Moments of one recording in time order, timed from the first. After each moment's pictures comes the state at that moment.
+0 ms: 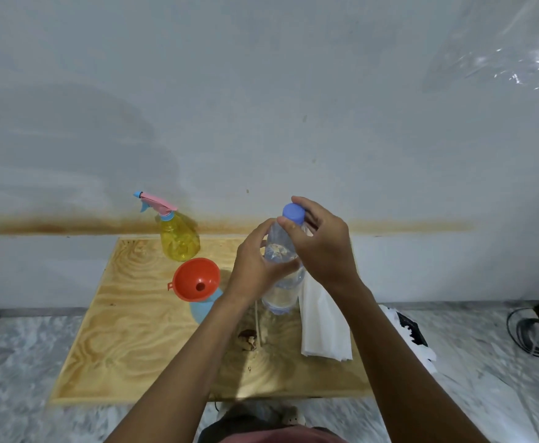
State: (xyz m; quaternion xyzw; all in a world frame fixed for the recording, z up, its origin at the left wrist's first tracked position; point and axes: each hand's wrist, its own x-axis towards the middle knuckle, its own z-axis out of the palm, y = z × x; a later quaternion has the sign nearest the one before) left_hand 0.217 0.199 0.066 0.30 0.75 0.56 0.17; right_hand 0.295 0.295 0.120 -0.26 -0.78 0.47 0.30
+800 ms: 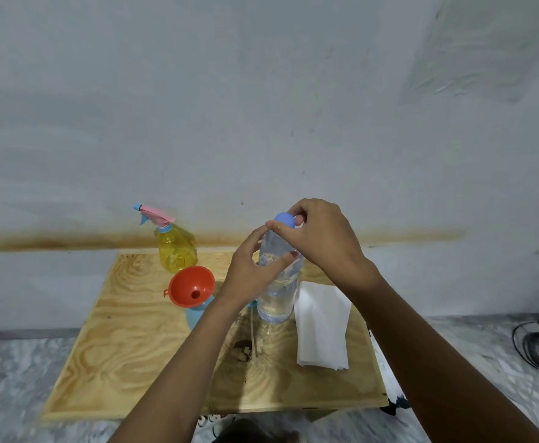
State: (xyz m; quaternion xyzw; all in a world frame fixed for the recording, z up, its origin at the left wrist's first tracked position) left_hand 0.225 0.195 0.071 0.30 0.72 0.59 0.20; right_hand 0.306 0.313 0.155 -0.27 -0.91 0.25 0.19
